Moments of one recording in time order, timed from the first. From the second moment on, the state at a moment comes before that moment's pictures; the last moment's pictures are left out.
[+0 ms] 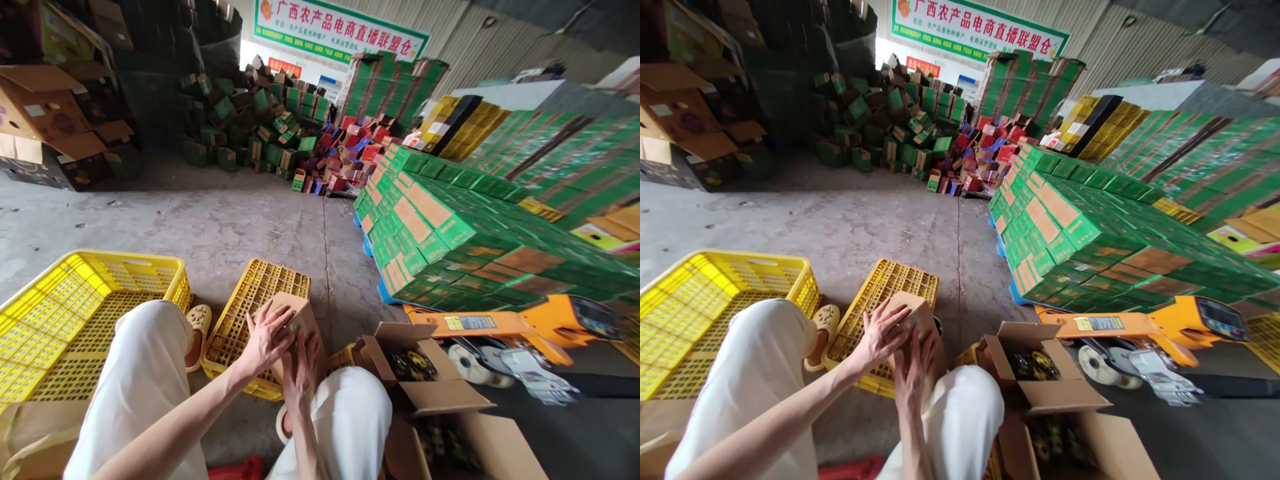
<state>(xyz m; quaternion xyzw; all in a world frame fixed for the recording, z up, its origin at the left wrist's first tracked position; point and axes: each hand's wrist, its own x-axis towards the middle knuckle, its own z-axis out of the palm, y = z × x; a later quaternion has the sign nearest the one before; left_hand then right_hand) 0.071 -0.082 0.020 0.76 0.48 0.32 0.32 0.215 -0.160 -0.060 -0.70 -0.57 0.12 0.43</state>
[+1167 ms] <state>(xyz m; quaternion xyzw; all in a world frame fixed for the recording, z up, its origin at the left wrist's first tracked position) 0.022 -0.089 -0.007 0.54 0.50 0.47 0.49 0.228 -0.095 0.012 -0.58 -0.58 0.35 0.45</state>
